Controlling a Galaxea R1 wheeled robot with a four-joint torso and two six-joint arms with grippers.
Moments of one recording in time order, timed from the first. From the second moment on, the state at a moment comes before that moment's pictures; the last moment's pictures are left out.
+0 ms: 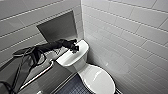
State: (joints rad) left arm -0.06 2.78 -2.15 -0.11 0.64 -0.31; right arm -1.65 2.98 -2.58 -1.46 0.21 1.77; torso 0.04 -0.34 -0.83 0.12
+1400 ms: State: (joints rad) left arm 0.92 2.07 -1.34 0.15 0.43 -0.30; right arm -1.57 2.94 -2.62 -1.47 0.21 1.77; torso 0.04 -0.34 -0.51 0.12
